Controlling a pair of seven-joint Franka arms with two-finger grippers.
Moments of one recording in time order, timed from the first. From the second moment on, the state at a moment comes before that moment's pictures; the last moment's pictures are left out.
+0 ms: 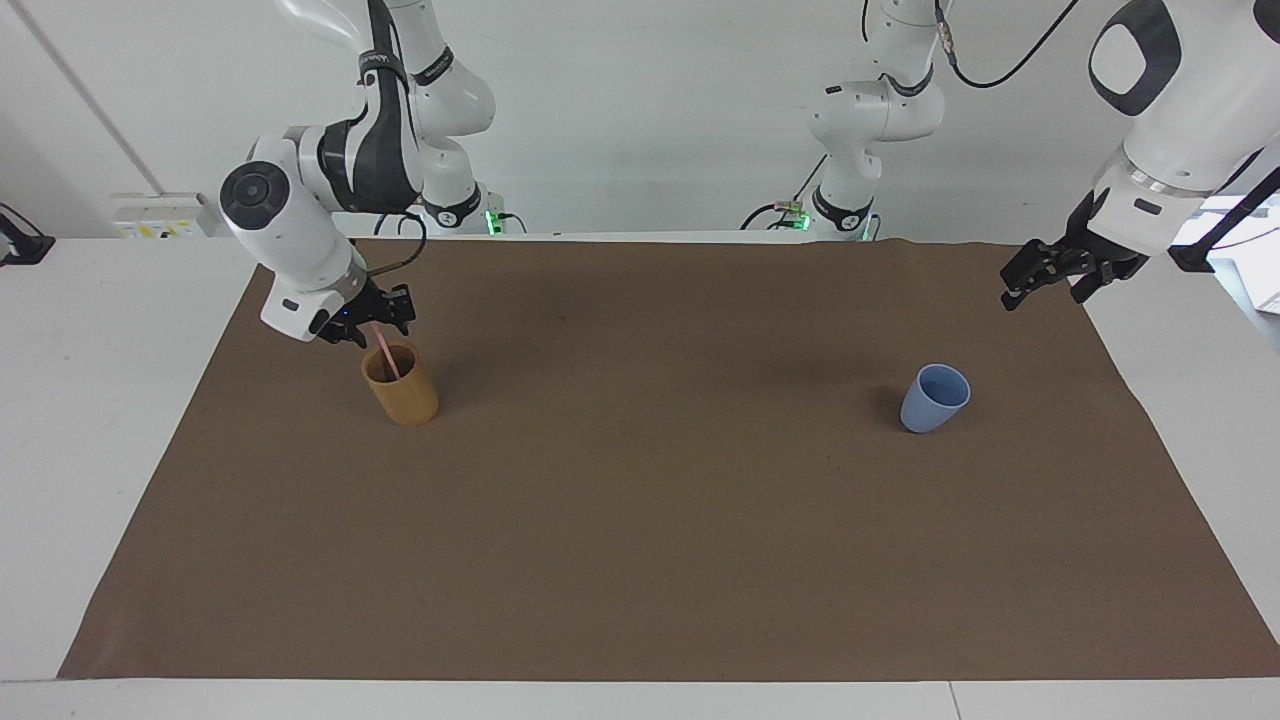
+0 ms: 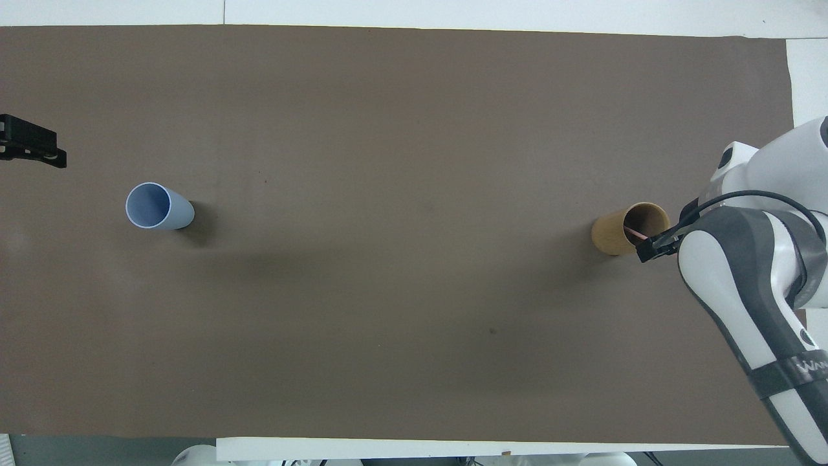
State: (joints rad) left arm -0.04 0.03 -0.02 -1.57 -0.01 1.57 -0.07; right arm 0.02 -0.05 -0.03 -2.13 0.01 1.85 -0.33
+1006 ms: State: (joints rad) left arm -0.04 0.03 -0.02 -1.57 -0.01 1.56 -0.07; right arm 0.02 -0.06 -0.04 -2.12 0.01 1.83 -0.33
